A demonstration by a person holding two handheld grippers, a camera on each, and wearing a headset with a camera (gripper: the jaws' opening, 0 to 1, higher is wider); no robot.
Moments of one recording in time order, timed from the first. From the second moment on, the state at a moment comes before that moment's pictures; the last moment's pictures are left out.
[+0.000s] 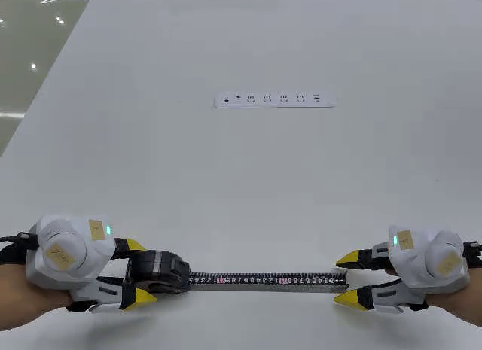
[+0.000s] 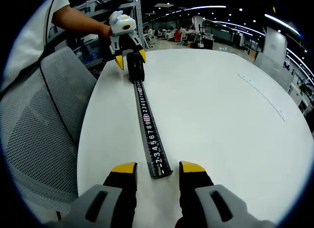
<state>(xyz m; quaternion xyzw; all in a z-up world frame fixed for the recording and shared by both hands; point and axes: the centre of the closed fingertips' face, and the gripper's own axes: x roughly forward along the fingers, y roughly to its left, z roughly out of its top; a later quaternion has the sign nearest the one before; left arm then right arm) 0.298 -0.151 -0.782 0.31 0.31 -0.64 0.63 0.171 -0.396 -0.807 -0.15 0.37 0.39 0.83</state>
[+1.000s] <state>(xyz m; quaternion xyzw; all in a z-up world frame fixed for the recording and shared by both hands) 0.291 -0.141 -0.745 0.19 0.33 -0.58 0.72 0.159 -0.389 -0.775 -0.11 0.36 0.34 0.86</state>
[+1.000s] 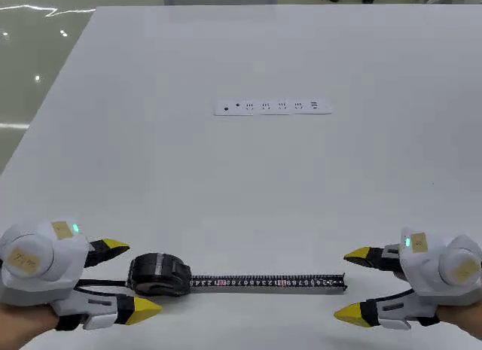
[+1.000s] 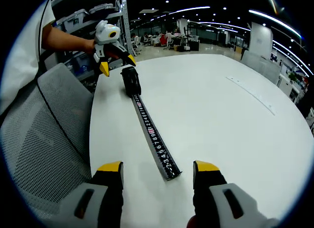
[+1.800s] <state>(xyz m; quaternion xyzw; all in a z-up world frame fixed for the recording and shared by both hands) 0.280 -0.118 -0.734 0.11 0.34 -0.52 0.77 0.142 -0.397 -0.756 -0.07 0.36 0.28 0.89</state>
